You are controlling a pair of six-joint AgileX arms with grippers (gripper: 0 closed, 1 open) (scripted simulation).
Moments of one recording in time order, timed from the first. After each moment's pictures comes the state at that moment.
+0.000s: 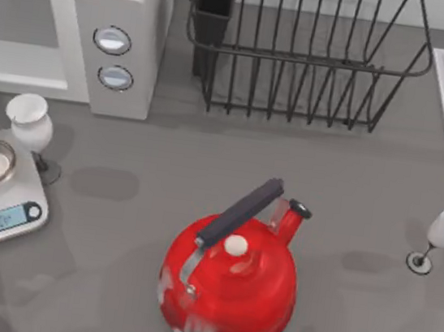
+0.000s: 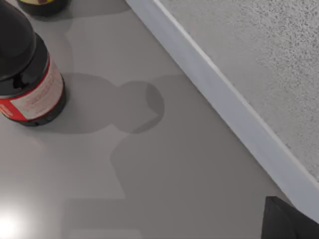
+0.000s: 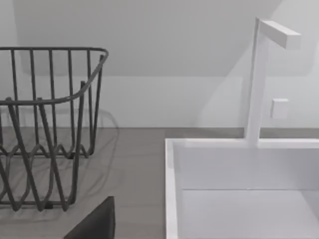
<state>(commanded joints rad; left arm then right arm) 0.58 1.26 0.50 -0.11 0.41 0.46 0.00 0.00 0.00 0.00 0.00 0.00</state>
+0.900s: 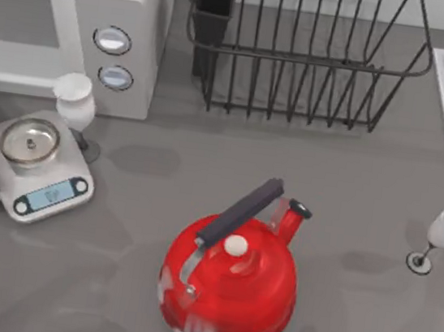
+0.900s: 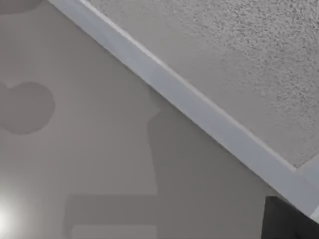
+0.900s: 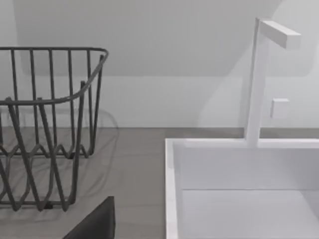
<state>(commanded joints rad) 0.25 1.12 0.42 -0.10 0.17 0.21 0.00 0.00 0.00 0.00 0.00 0.00</state>
